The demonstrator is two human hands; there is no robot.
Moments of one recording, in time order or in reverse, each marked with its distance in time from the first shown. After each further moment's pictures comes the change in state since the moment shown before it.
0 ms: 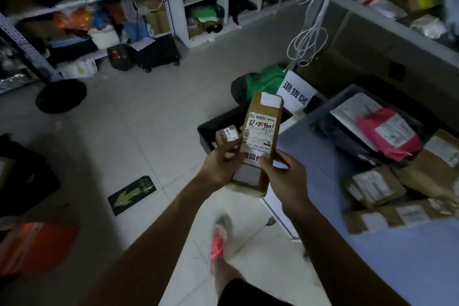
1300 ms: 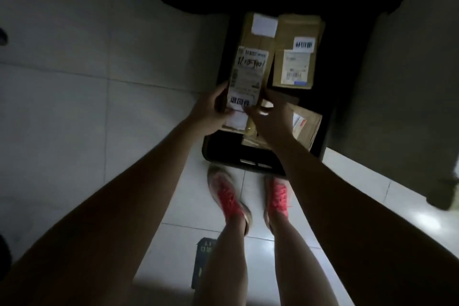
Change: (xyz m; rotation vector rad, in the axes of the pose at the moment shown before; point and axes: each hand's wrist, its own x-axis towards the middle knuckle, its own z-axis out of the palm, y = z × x) left_hand 0.784 -0.380 -0.111 0.622 -0.871 -0.208; right_hand 0.614 0.305 0.402 0.015 0.411 0.645
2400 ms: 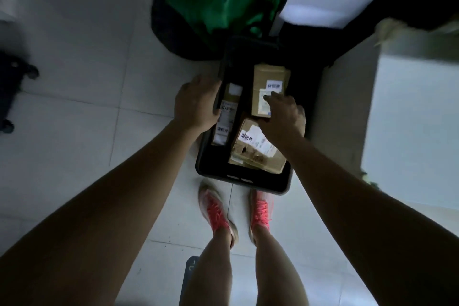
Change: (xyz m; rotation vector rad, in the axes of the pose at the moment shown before) left_hand -0.076 0.143 -0.047 0.968 0.377 0.293; right_hand -0.049 -0.093 -0.118 -0.822 0.098 -0.335
